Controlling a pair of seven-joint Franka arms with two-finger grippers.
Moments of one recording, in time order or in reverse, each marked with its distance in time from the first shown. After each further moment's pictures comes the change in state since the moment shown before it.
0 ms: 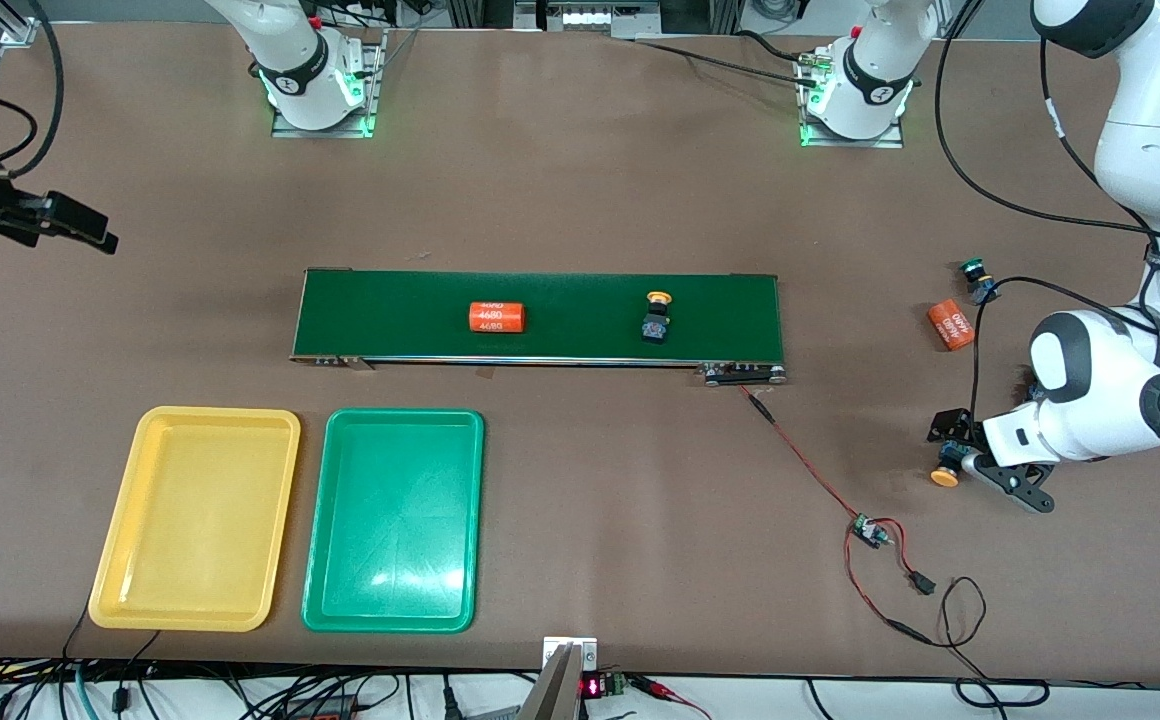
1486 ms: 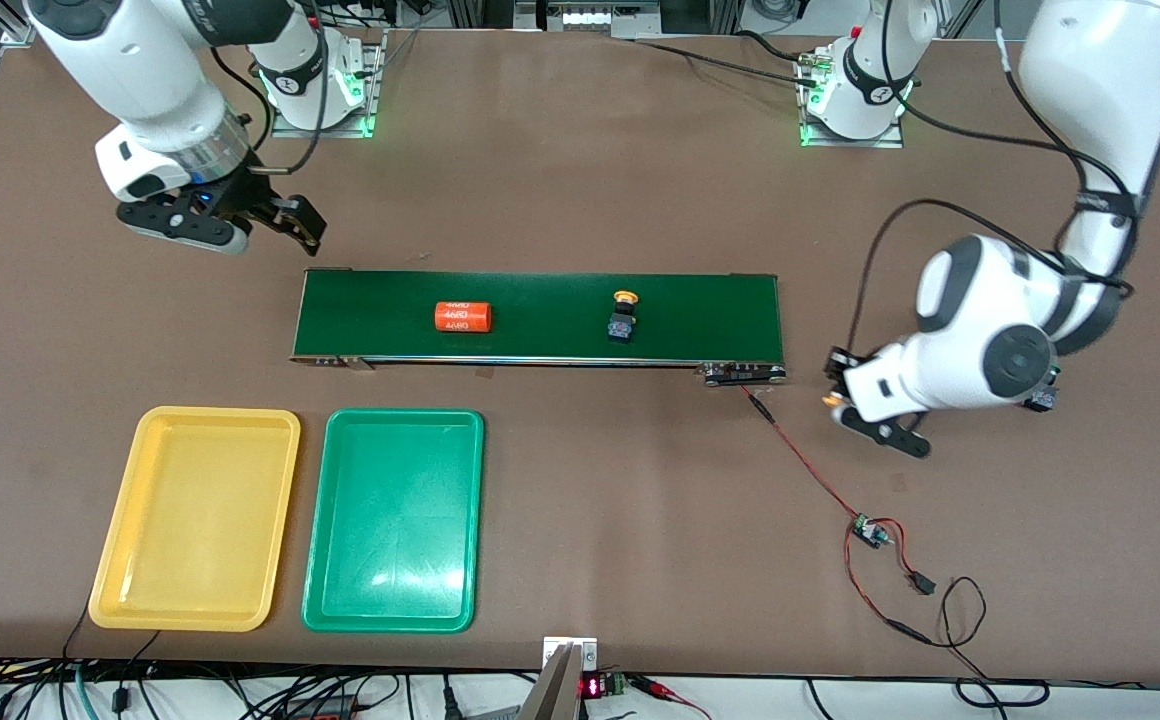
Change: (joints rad) left arm -0.275 -0.319 -0.099 -0.147 -0.049 -0.376 -0.603; right arm -0.070 -0.107 0.454 -0.329 0.021 0.338 0.518
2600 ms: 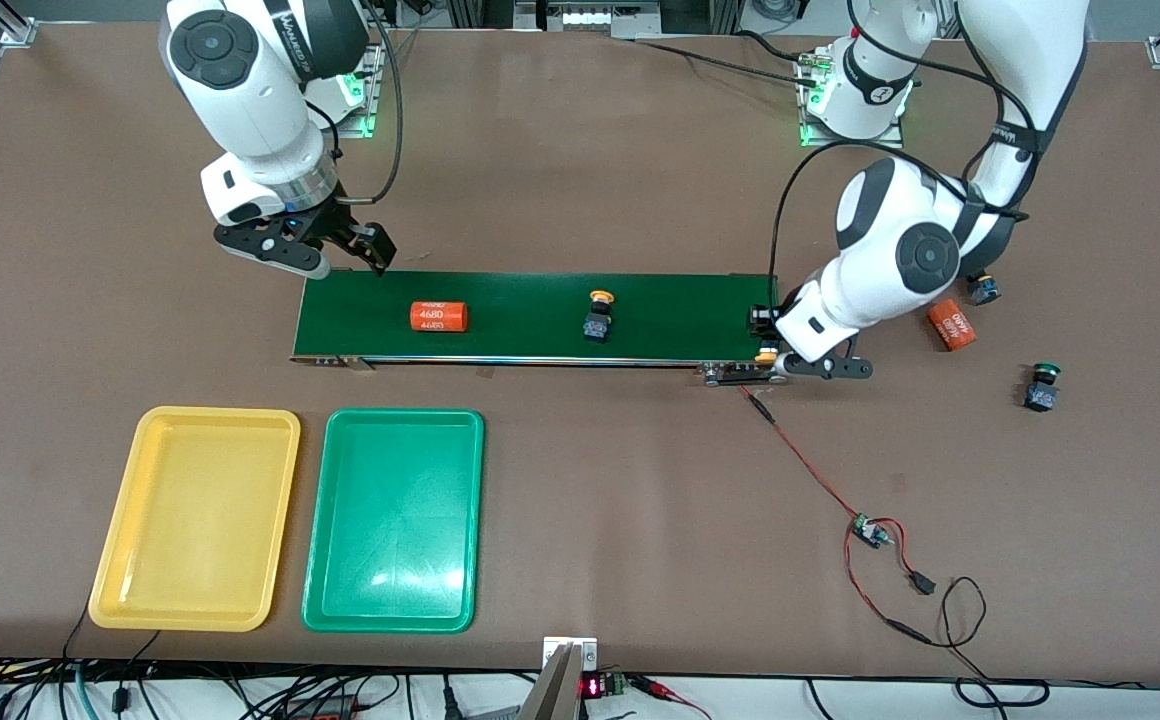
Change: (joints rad) left arm -0.096 -0.192 -0.018 -0.341 -0.194 0.335 -0.309; right arm 0.047 0.122 0.088 0.000 -0.078 0.104 0.226
